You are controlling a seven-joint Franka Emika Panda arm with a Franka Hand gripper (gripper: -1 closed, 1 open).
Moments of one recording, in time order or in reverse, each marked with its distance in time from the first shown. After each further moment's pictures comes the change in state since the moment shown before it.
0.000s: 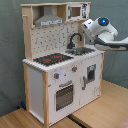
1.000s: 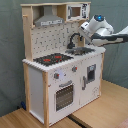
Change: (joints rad) arm -0.025 0.245 0.015 0.072 -0.002 -0.072 -0.133
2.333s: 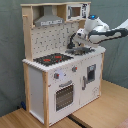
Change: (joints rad) arm -0.002 0.194 0.052 0.096 -0.002 -0.240 -0.288
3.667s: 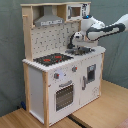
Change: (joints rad) arm -0.034 0.253 0.066 0.130 -0.158 -0.176 -0.122
